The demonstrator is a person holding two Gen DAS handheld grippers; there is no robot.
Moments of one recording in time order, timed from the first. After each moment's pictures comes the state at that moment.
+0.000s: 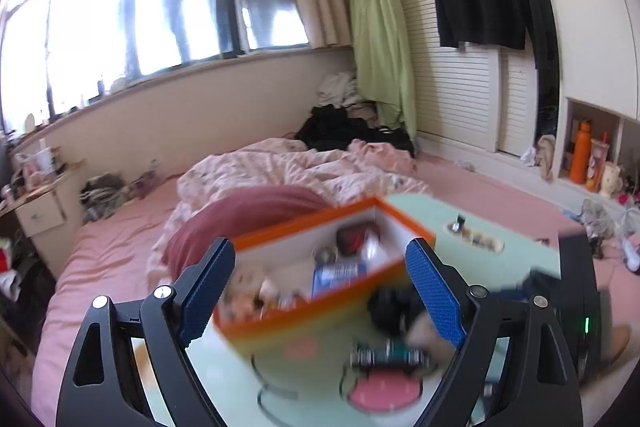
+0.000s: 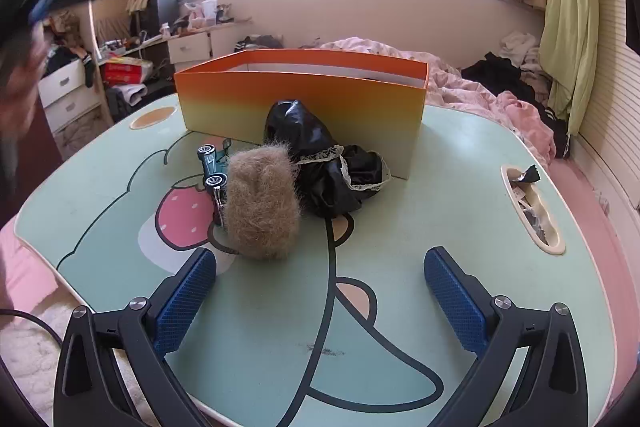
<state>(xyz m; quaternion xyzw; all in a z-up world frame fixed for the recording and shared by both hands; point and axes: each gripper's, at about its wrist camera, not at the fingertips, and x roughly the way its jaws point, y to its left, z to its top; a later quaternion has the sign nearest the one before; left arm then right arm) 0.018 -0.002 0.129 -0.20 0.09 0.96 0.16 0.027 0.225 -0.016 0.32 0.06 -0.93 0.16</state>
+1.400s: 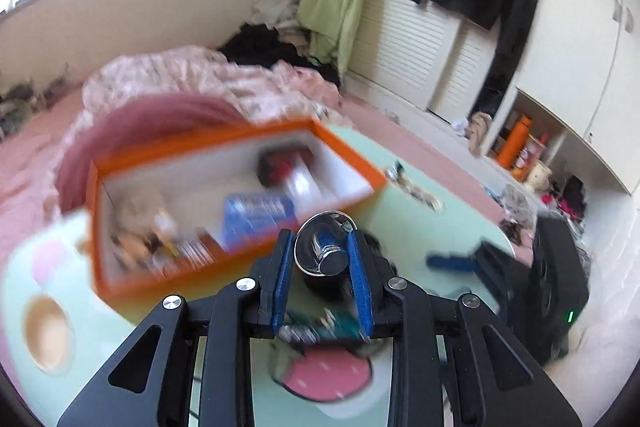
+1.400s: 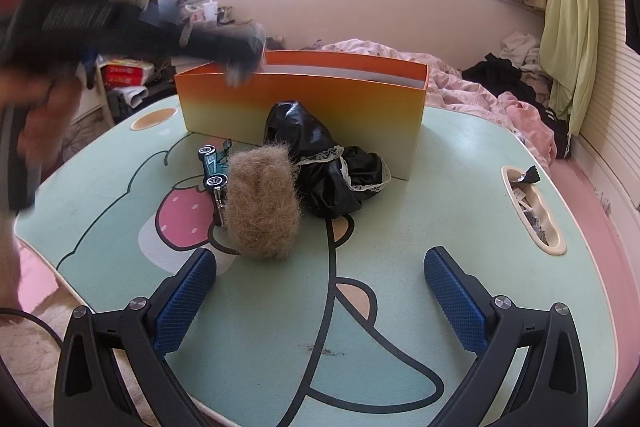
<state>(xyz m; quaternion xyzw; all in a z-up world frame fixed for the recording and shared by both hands) -0.033 -0.002 0.060 -0.36 -0.01 0.88 0.30 0.026 0.222 -0.014 0.31 0.06 -0.93 0.16</state>
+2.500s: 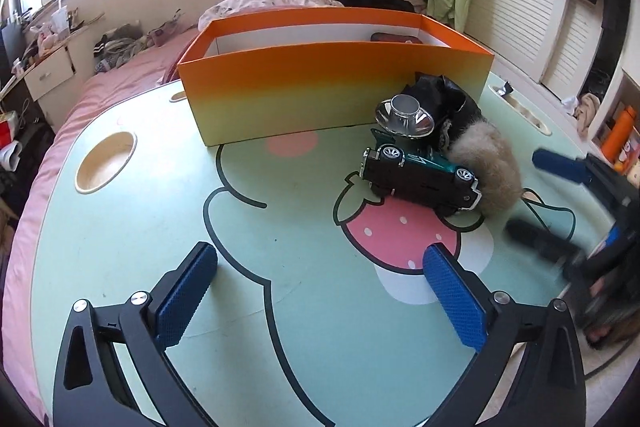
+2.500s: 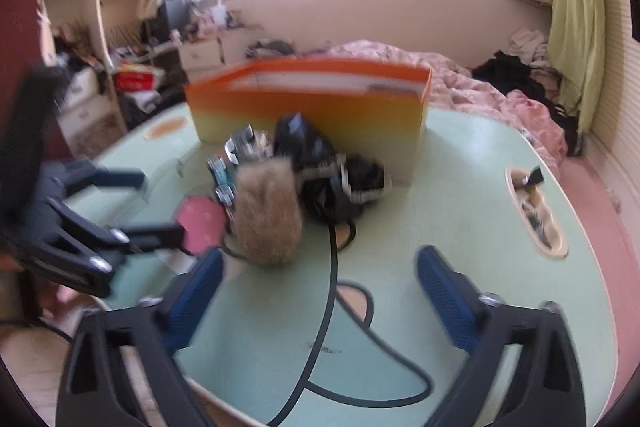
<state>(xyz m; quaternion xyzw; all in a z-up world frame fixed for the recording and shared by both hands) 0.034 -0.004 -0.012 -0.41 0.01 0.91 0.07 0.027 0.234 0.005 0.31 0.03 -0.93 0.19</state>
